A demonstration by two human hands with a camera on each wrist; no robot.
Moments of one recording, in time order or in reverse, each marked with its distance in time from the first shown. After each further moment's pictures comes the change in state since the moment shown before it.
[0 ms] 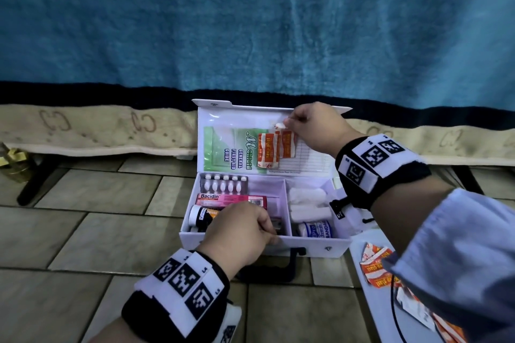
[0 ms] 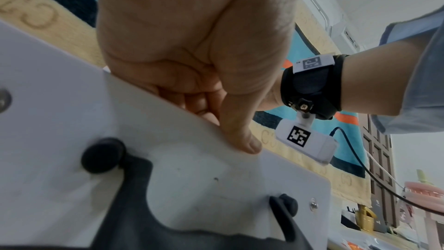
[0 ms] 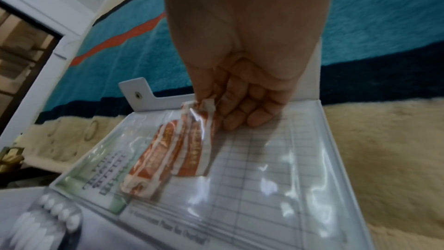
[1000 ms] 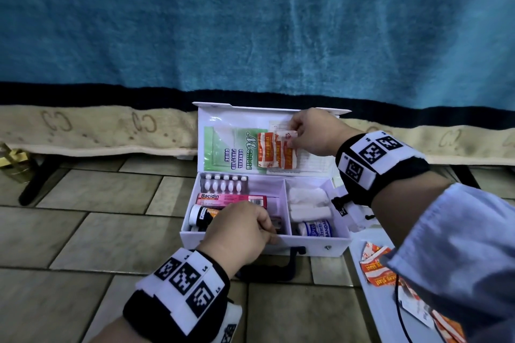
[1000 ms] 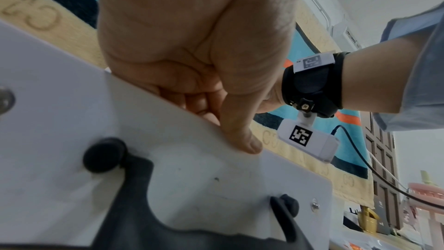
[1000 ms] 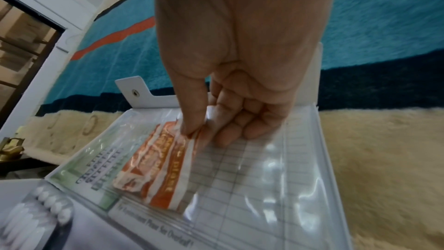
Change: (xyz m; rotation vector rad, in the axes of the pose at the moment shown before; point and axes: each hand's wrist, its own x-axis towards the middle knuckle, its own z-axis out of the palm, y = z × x) left_hand -0.001 0.000 0.001 0.007 0.023 0.003; right_hand -0.005 -0.006 -0.005 -0.122 -0.164 0.035
